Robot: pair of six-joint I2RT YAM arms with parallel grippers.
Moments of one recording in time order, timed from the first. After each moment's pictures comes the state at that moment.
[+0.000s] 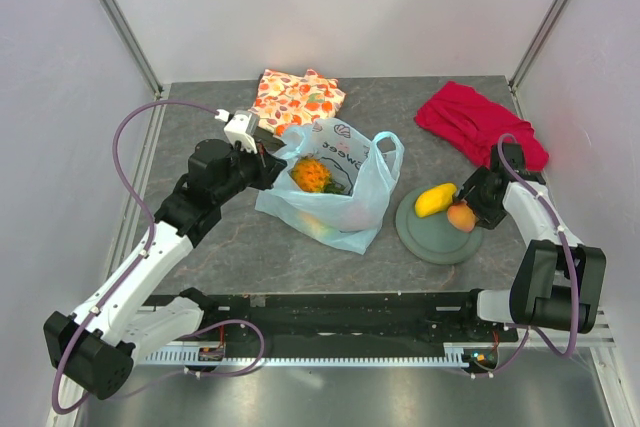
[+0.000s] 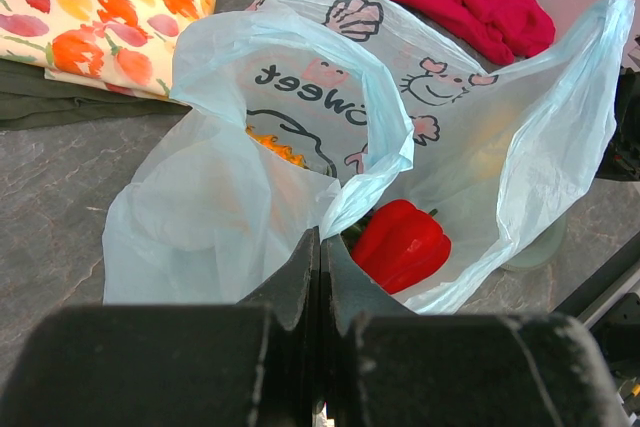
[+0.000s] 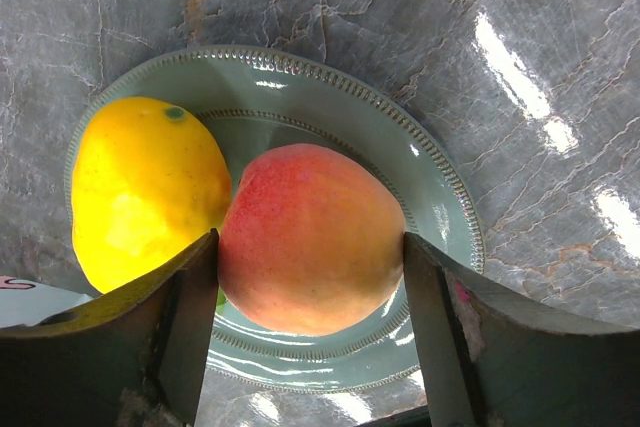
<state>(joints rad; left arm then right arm) -0.48 0.98 0.89 -0.21 0.13 -0.33 -0.17 1.34 0.85 -0.69 0.03 0.64</state>
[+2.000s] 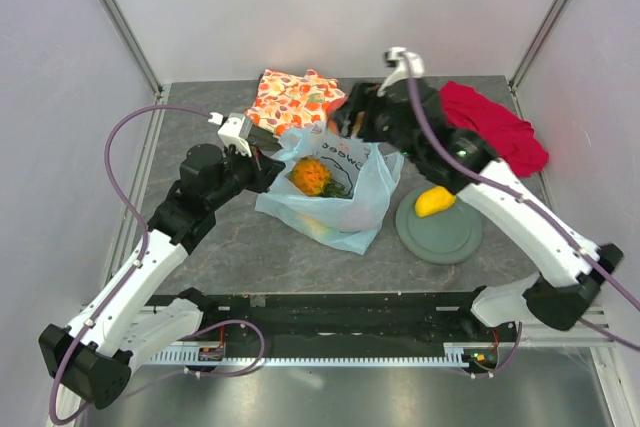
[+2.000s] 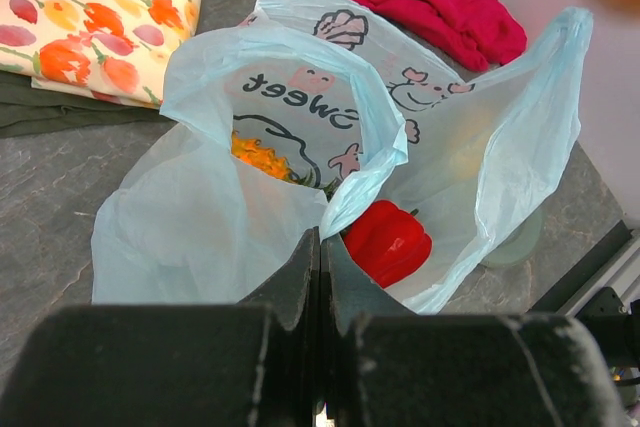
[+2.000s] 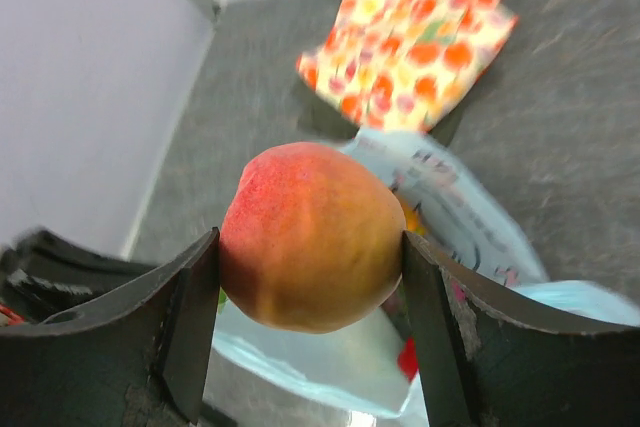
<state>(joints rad) -0.47 0.92 0.87 -0.21 0.17 -0.35 0.74 1.36 1.63 -0.55 0.27 0.57</state>
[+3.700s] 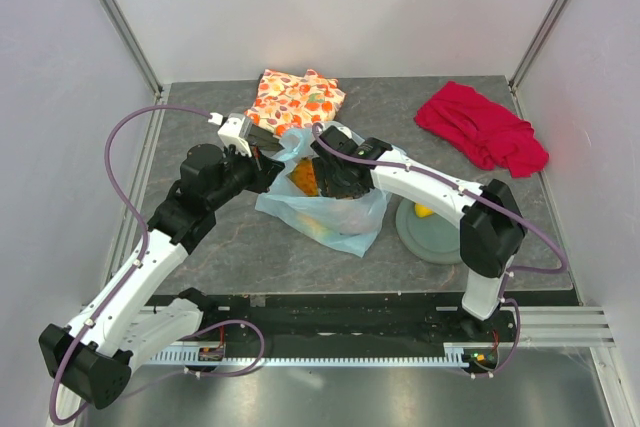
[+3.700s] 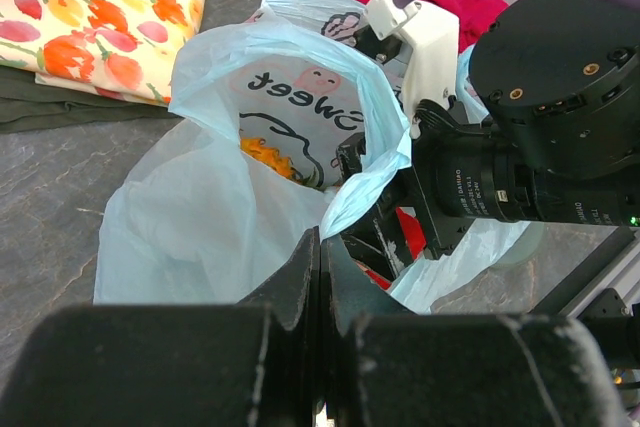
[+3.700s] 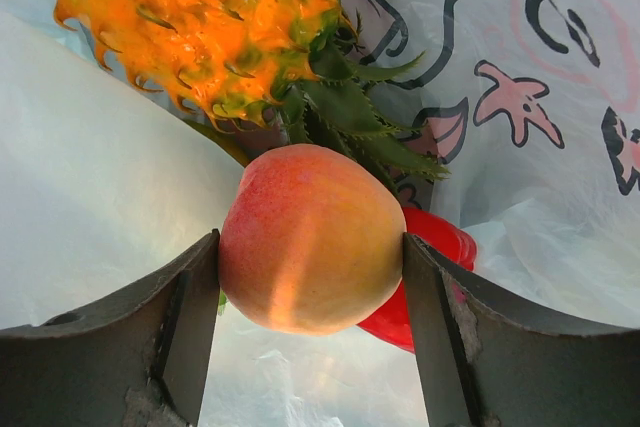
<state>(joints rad) -0.47 0.92 0.87 -0.22 0.16 -0.35 0.83 1.82 1.54 -0.81 0.20 0.56</state>
